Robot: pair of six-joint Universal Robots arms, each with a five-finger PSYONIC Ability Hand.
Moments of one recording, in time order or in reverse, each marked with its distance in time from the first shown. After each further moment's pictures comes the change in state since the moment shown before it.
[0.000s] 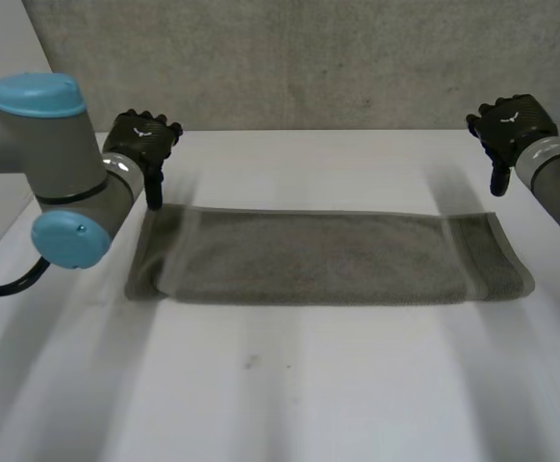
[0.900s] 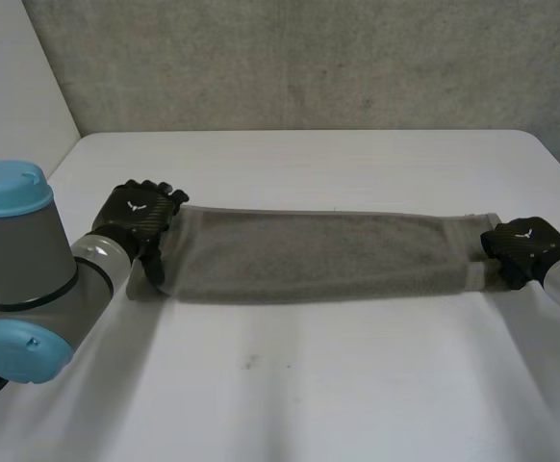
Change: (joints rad) left arm 0.006 0.377 -0.741 0.254 0.077 -0.107; right arm -0.208 -0.196 0.786 -0.299 -0.241 -0.005; left_hand 0.000 -0.002 -0.001 -0.001 -0.001; right_hand 1.083 1.069 1.057 1.044 1.073
